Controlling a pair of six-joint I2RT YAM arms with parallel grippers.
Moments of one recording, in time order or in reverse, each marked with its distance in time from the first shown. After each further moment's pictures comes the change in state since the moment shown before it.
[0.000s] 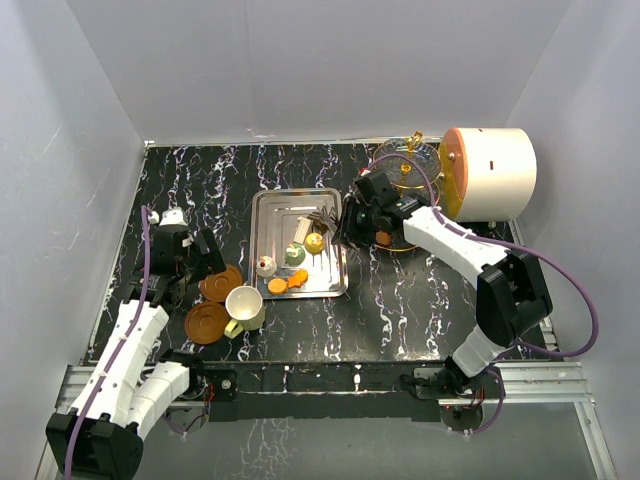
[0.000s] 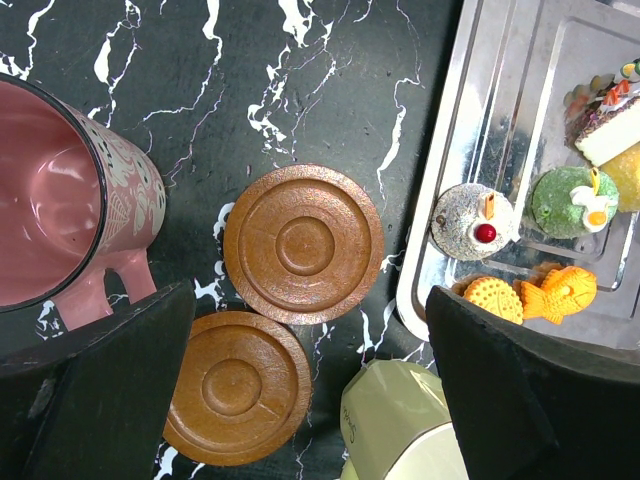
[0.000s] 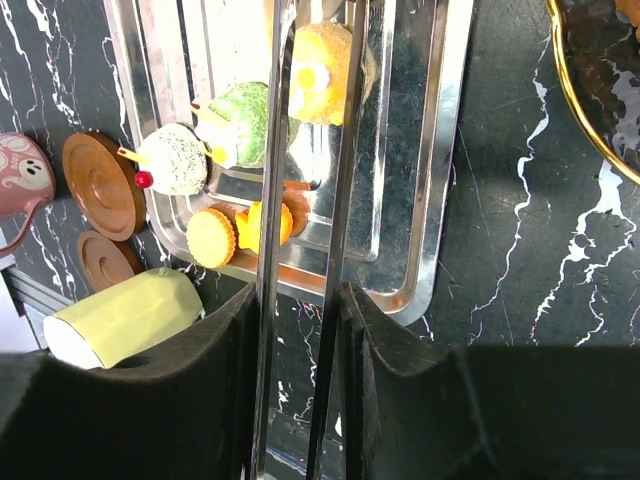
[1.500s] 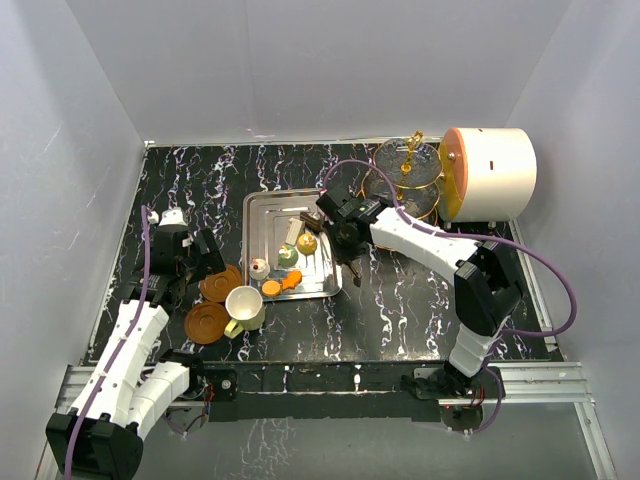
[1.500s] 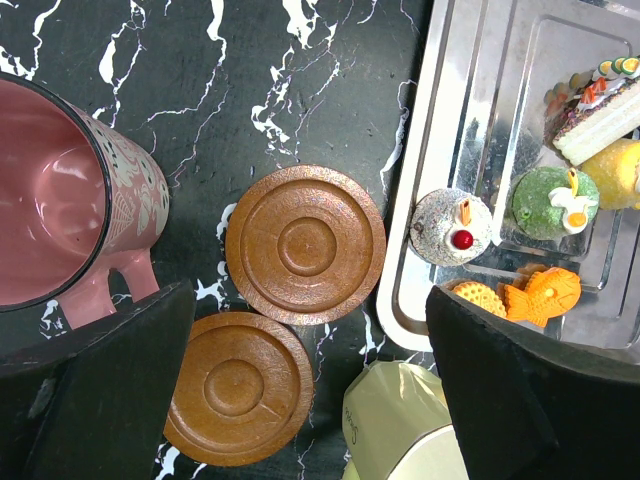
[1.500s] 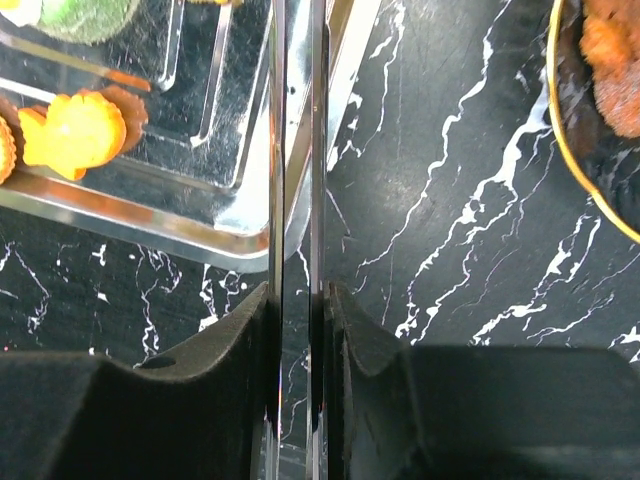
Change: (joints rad) left arm 0.000 0.000 0.000 0.000 -0.008 0.000; right arm 0.190 0.131 0.168 -0.293 0.298 -0.342
